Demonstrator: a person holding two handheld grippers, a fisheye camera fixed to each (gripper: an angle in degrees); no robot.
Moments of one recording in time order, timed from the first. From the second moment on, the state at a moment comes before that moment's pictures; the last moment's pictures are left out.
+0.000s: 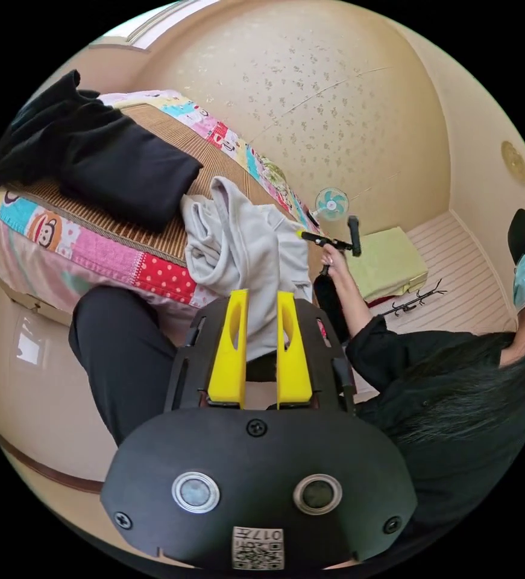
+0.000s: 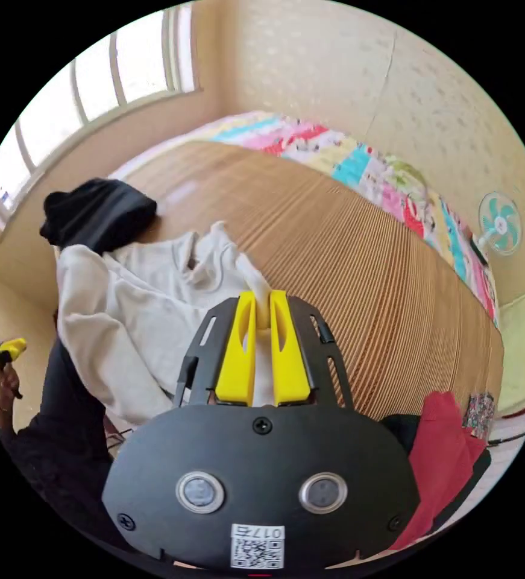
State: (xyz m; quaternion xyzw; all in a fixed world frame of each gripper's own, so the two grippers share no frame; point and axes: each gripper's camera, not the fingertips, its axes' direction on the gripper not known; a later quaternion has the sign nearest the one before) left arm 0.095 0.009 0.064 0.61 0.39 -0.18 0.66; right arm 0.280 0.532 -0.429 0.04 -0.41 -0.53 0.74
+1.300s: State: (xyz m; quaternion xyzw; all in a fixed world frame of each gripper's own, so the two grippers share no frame) left arm 0.194 0.262 -0.168 0.90 0.24 0.02 0.37; right arm 0.688 0.483 -0.516 0.14 -0.62 -0.46 0.62
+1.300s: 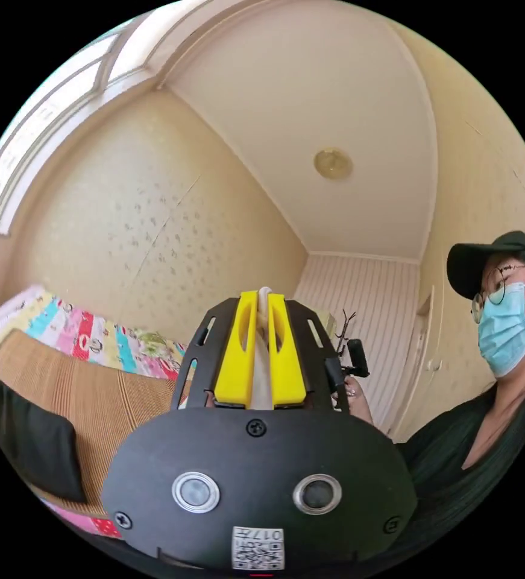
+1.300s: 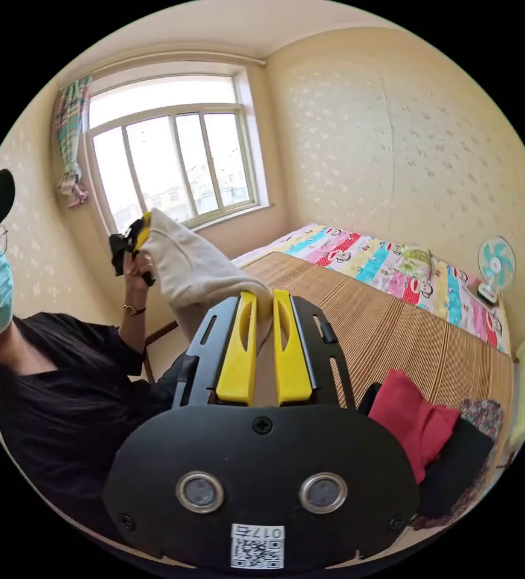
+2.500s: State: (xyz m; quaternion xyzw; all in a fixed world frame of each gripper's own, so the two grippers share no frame) left arm 0.102 -0.226 -0.068 0.40 0.16 -0.01 0.90; right arm 0.350 0.564 -0.320 -0.07 -0.32 -0.43 0.84
